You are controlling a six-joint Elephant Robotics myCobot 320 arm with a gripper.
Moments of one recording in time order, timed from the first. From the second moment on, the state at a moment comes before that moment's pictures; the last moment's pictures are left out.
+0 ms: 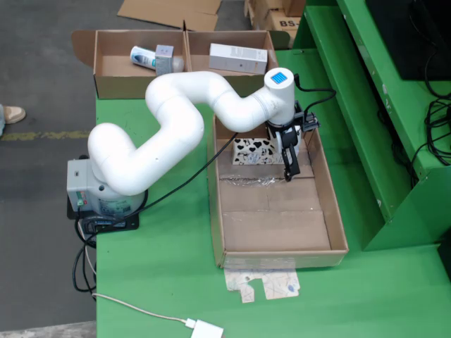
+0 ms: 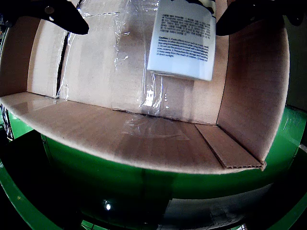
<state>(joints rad) 0.38 -0.97 -0.85 0.51 1.42 0.27</state>
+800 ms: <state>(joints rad) 0.37 -1.01 -0.80 0.48 1.42 0.27</state>
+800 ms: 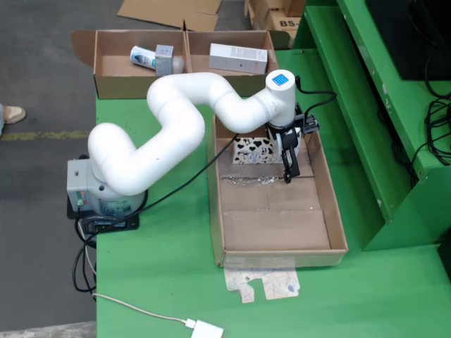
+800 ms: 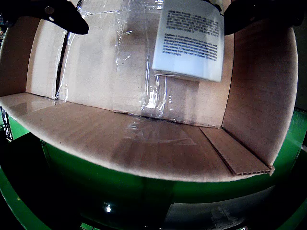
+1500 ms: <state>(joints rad) 0.38 -1.01 -0.80 0.48 1.43 0.27</state>
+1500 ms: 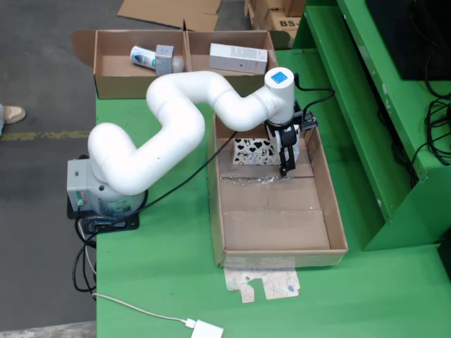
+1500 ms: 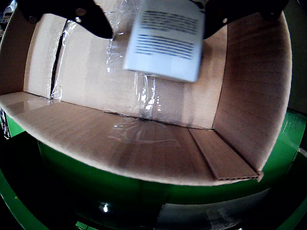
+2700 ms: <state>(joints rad) 0.38 -1.01 -0.79 0.48 1.43 0.27</state>
